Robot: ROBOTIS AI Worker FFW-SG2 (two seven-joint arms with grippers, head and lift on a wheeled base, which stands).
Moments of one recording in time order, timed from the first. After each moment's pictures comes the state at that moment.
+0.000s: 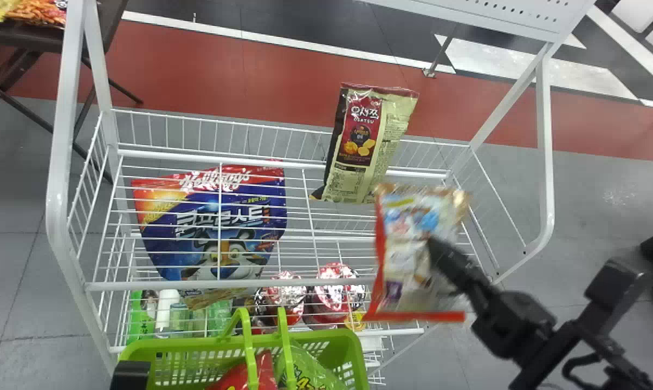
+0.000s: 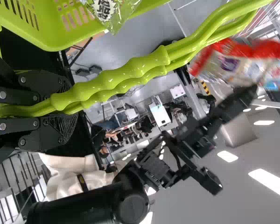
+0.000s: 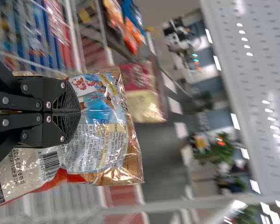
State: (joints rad) left arm 0.57 0.13 -0.28 -2.18 0.39 1.11 -0.98; right arm 0.75 -0.01 -0.57 -2.45 -0.61 0.72 0.44
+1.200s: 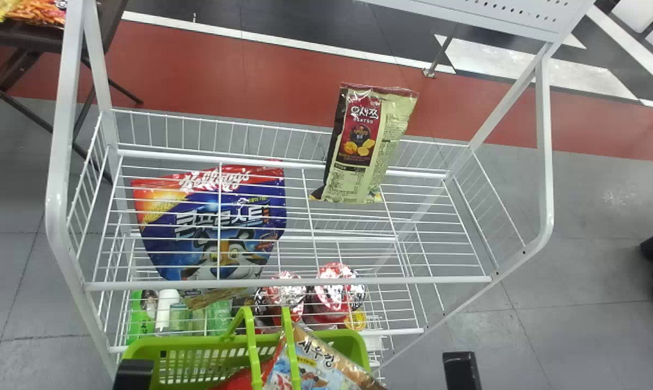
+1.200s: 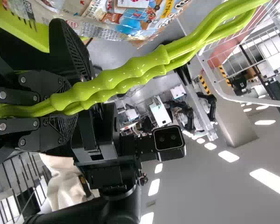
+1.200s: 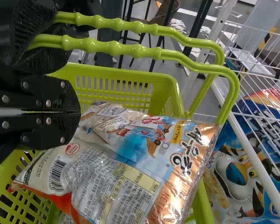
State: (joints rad) left arm 0.57 0.13 -0.29 -2.19 0.39 1.11 -0.97; right arm 0.88 -0.11 -0.35 -2.54 -0.66 1.36 0.55
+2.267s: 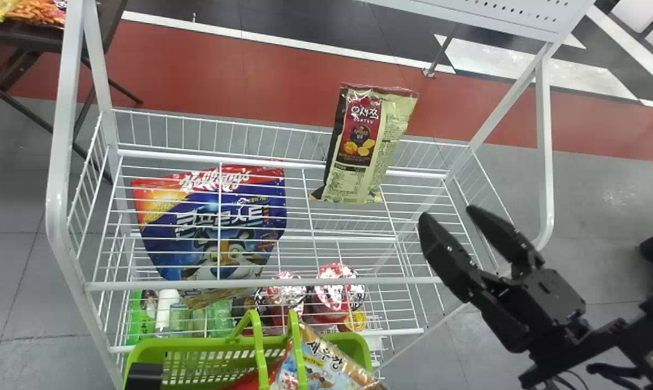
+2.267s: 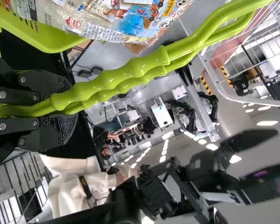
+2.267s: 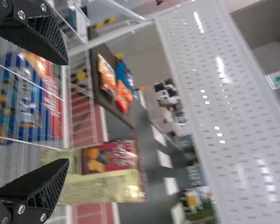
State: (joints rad) left arm 0.57 0.13 -0.31 -2.19 0.38 1.11 -0.96; right arm 0.89 0.00 -0.45 -2.57 -0.53 0.27 0.49
